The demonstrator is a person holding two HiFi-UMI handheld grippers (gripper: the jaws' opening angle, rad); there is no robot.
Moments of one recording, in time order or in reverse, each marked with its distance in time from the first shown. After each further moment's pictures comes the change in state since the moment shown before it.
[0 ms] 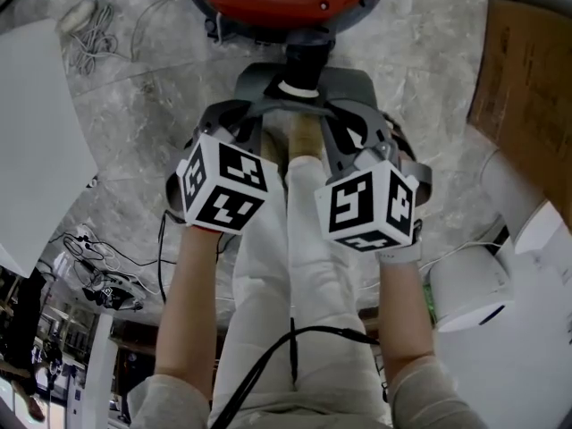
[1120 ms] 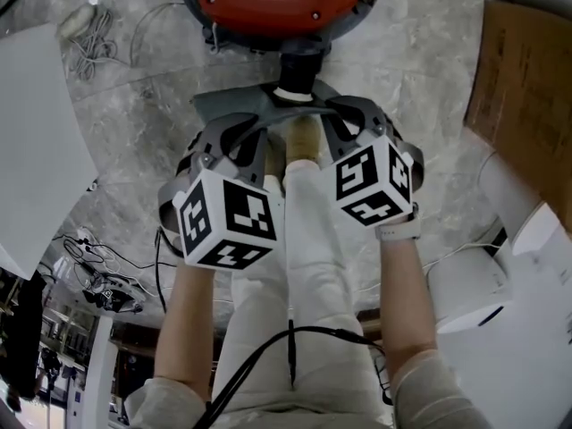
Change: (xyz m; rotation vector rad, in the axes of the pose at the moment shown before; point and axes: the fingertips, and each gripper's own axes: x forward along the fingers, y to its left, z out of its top) left arm -0.040 -0.013 0.036 0.123 -0.055 0.031; right arm 0.028 -0.009 -0.025 0.083 0.033 0.087
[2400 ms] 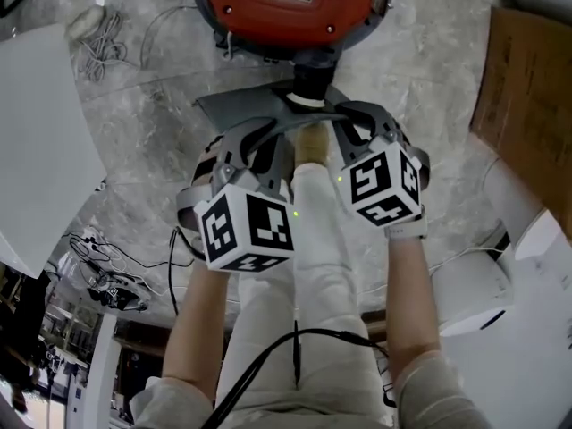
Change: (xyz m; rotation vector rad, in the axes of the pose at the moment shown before) left arm 0.001 0.002 0.011 0.049 -0.071 0.044; right arm 0.006 -0.004 0.003 -0.007 -0.047 0.013
